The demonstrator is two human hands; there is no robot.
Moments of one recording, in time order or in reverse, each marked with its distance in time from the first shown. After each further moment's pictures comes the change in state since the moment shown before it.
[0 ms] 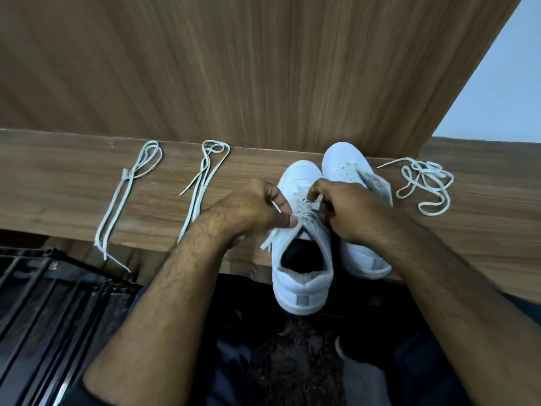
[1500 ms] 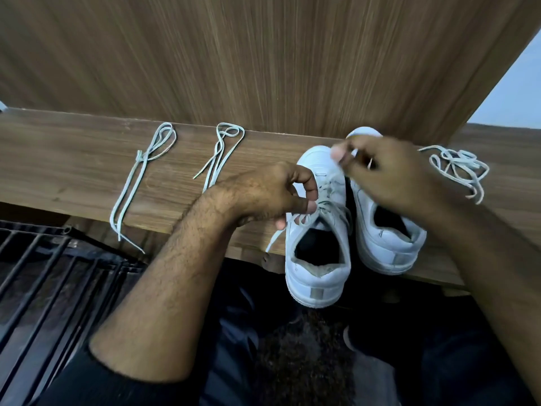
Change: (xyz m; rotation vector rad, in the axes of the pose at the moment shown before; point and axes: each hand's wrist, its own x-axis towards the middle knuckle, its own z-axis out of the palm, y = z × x) left_hand -0.003 0.007 -0.008 0.083 -0.160 0.138; right_hand 0.013 0.016 -0.013 0.308 0.293 -0.145
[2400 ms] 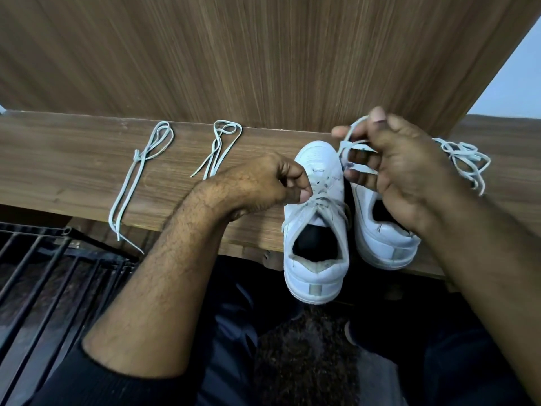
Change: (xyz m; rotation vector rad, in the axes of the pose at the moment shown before) left_hand 0.009 -0.009 -0.003 0.011 0.085 0.091; right_hand -0.008 -0.015 0.001 1.004 0.097 0.277
